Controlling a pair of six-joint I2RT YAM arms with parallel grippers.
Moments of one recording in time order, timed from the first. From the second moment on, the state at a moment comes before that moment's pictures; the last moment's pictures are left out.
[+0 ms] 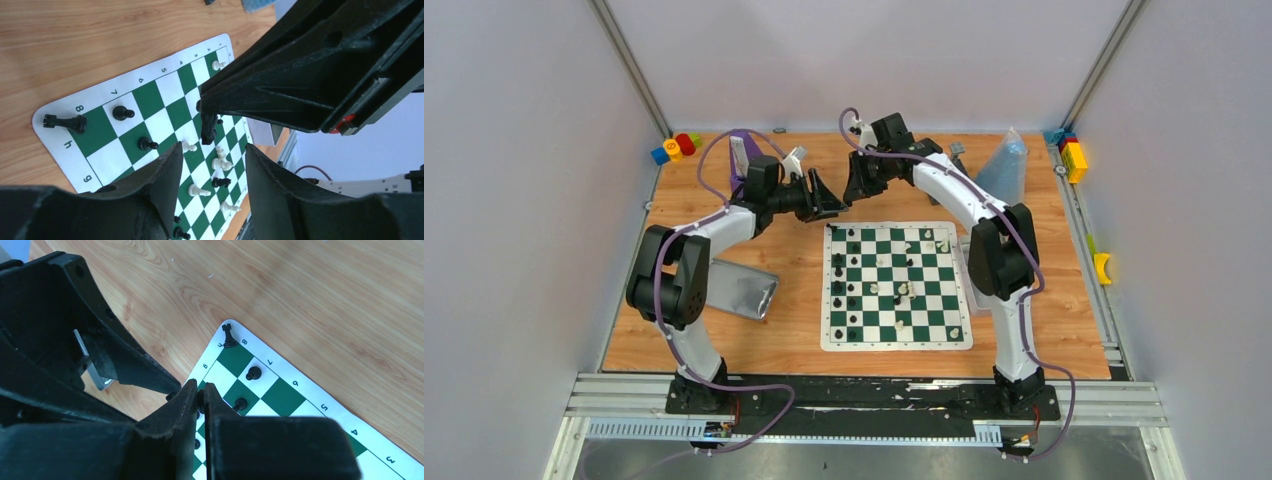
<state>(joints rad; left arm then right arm) -0.29 1.76 1.08 0.18 0.74 -0.71 0.50 2.15 1.95 -0.65 -0.45 0.24</state>
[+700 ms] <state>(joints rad) -0.29 1.84 1.09 0.26 0.76 -0.86 0.50 2.15 1.95 -0.65 -0.50 0.26</state>
